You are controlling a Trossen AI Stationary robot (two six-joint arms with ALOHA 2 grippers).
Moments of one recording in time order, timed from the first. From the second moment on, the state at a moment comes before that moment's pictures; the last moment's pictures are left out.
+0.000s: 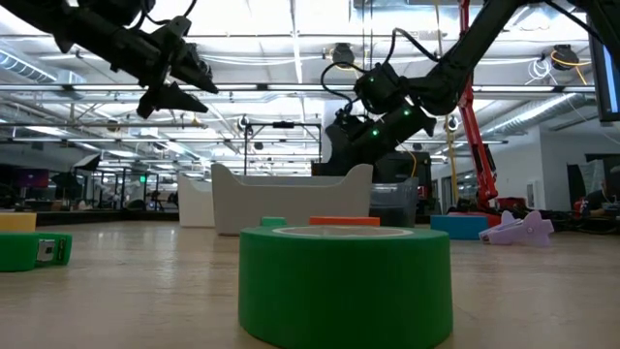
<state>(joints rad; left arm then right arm) 0.43 0.81 0.55 -0.10 0.00 -0.48 -0.48 1.83 0.94 0.36 -0.08 0.17</state>
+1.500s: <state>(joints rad) 0.37 0.80 0.55 -0.10 0.07 -0.51 -0.32 1.28 0.88 -0.13 -0.29 0.04</state>
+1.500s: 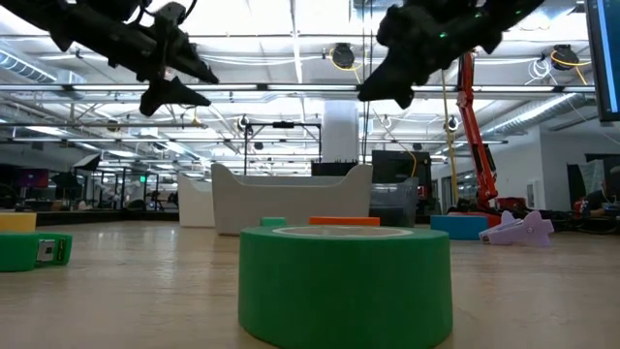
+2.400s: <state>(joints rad) -0.39 1.24 0.97 -0.66 -0.21 -0.92 -0.16 0.89 0.52 -0.10 -0.29 0.28</state>
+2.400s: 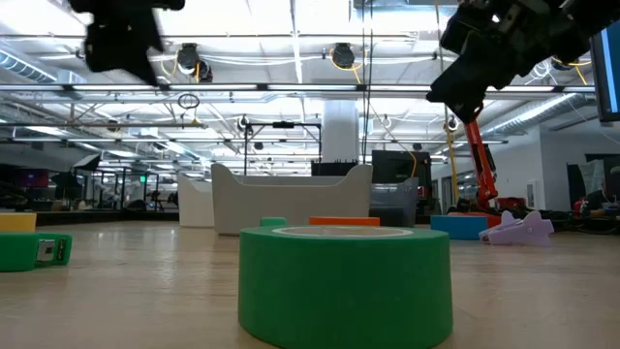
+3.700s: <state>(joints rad) -0.43 1.57 1.09 -0.70 -0.01 -0.61 -0.16 0.54 0.50 -0.47 -0.15 0.17</state>
